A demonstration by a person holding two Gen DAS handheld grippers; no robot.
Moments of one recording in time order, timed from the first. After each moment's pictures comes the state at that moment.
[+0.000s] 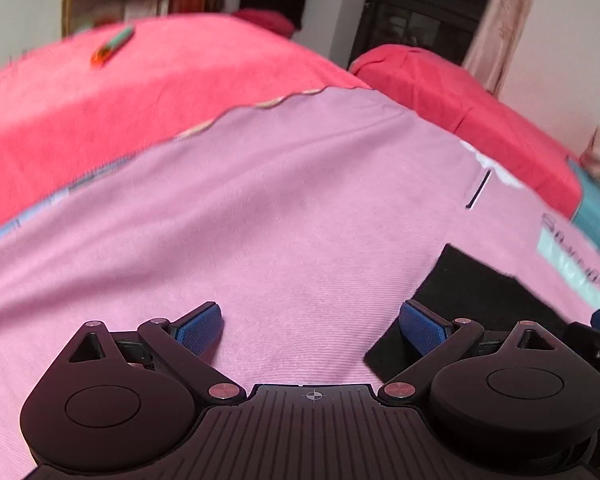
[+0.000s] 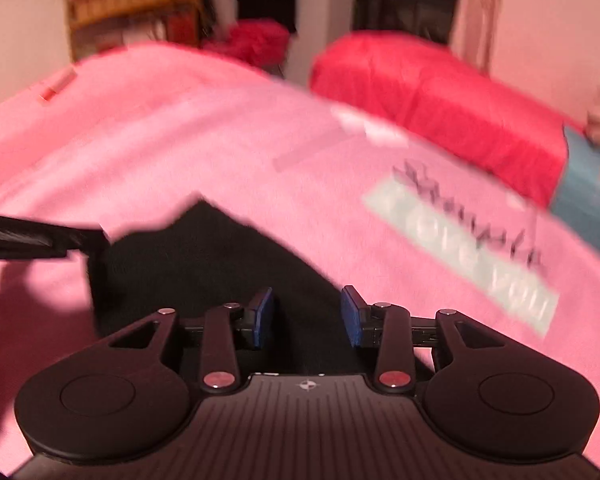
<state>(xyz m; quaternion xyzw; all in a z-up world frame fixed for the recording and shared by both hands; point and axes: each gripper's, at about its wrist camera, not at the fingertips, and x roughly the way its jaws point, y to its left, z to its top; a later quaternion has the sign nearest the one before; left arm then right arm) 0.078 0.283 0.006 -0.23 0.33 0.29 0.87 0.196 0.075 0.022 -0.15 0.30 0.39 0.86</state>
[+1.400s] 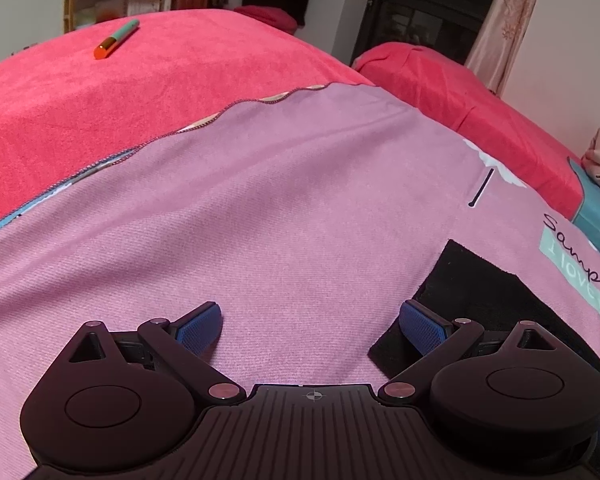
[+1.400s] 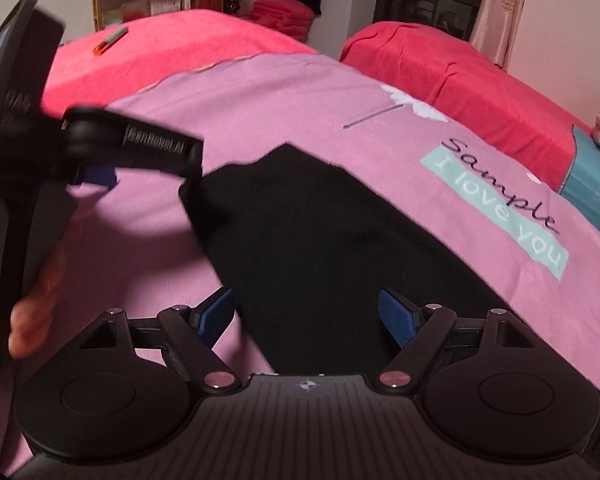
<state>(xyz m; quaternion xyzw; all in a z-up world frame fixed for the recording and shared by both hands) 0.078 0.281 0.003 -0.22 0.33 0.29 0.87 0.100 0.077 0.015 -0.19 0.34 0.38 0.84</state>
